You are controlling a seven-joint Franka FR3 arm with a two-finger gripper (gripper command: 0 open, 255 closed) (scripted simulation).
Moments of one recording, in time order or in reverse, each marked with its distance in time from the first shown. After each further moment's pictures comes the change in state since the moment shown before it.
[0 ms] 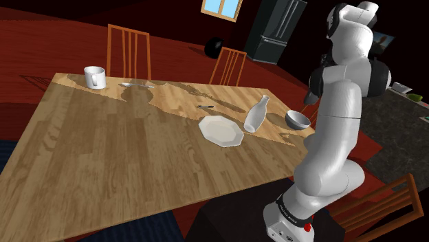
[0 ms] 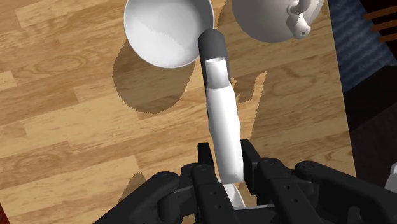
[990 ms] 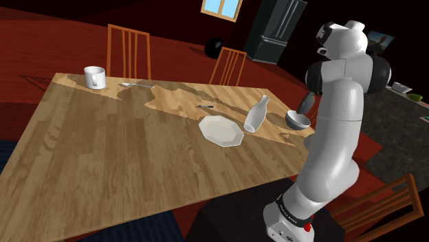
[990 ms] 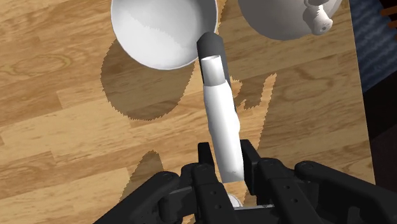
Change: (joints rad) arm 0.213 -0.062 -0.066 -0.367 -0.063 0.257 -0.033
